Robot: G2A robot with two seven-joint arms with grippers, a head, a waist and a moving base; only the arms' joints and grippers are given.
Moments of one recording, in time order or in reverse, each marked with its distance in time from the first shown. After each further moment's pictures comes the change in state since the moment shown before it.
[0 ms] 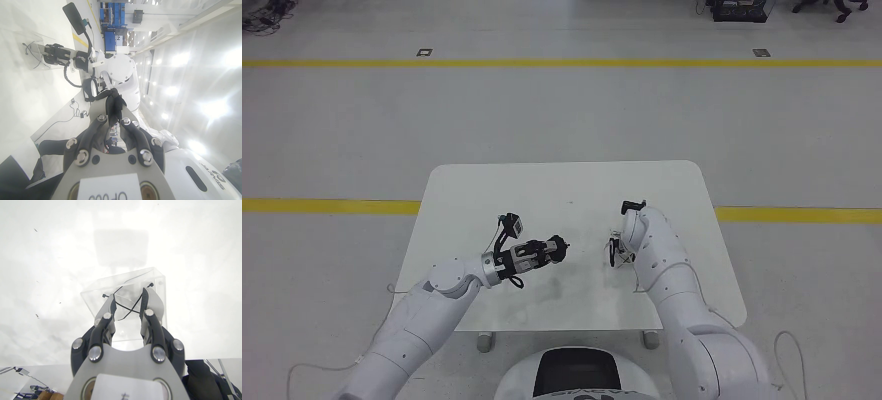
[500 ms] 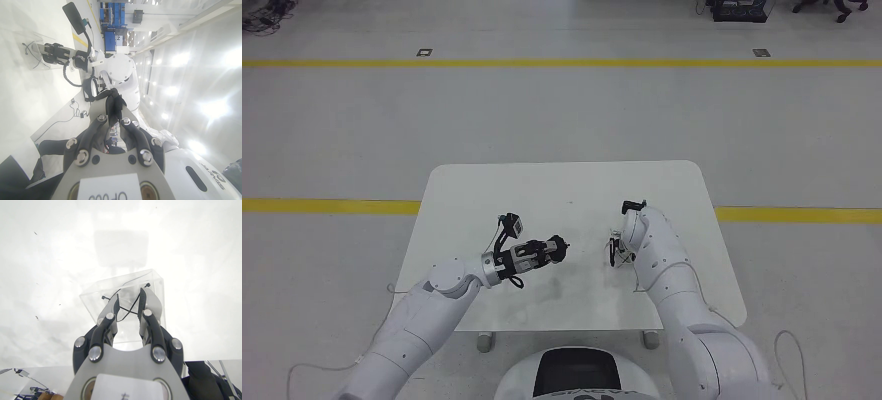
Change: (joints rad) left arm 0.000 0.000 0.000 0.000 0.000 0.000 0.000; right arm 0.002 0.001 0.001 0.008 0.000 0.000 -0.012
